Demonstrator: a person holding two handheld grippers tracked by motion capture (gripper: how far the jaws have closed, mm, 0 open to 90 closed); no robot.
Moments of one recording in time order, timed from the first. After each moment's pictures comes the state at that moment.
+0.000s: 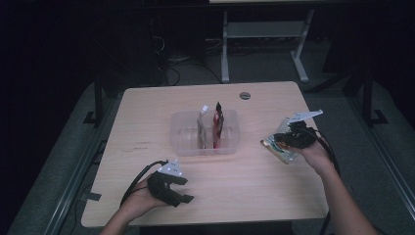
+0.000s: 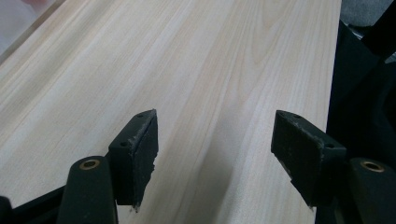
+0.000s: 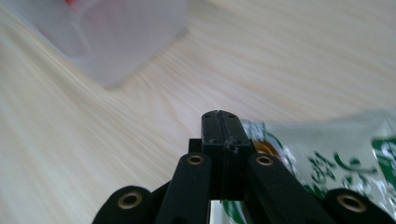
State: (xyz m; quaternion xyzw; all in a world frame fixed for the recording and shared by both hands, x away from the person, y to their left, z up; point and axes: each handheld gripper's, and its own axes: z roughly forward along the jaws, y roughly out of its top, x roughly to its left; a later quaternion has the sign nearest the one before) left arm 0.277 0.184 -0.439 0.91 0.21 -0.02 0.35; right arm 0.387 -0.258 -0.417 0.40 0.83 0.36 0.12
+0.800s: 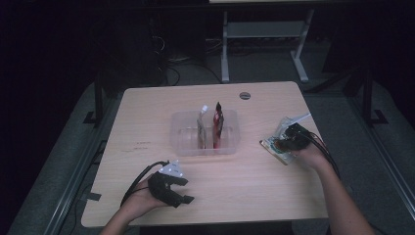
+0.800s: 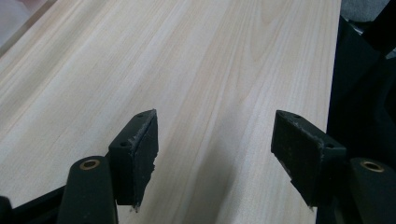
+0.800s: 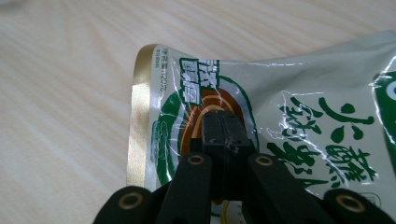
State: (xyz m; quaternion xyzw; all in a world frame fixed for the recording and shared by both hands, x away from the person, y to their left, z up) left arm 0.277 0.183 -0.440 0.92 0.21 -0.02 0.34; right arm 0.409 -0.261 -0.456 0.42 0.86 0.26 0.11
